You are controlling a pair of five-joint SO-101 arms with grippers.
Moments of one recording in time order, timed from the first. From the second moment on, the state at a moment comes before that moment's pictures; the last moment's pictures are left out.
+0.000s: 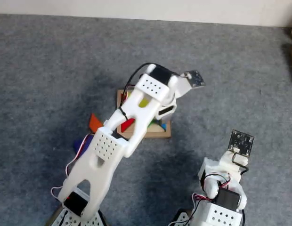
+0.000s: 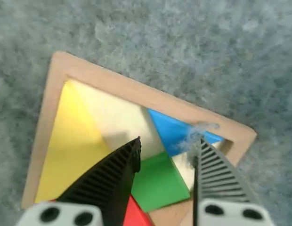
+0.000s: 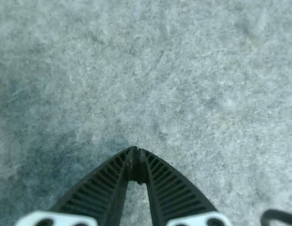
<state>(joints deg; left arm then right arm) 27.4 58.7 -59.2 96.0 -25.4 14.0 -104.1 96.0 70.8 1.3</state>
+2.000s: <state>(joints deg) 23.8 54.3 -48.2 92.4 -20.1 14.0 -104.1 96.0 70.8 1.3</state>
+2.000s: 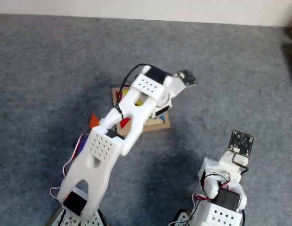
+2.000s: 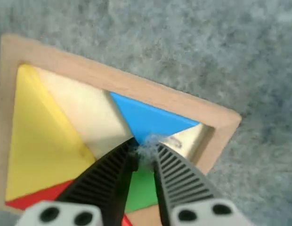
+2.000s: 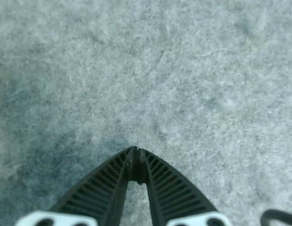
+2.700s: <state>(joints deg) 23.5 54.3 -56.8 99.5 -8.0 14.0 -104.1 96.0 70.8 1.3</state>
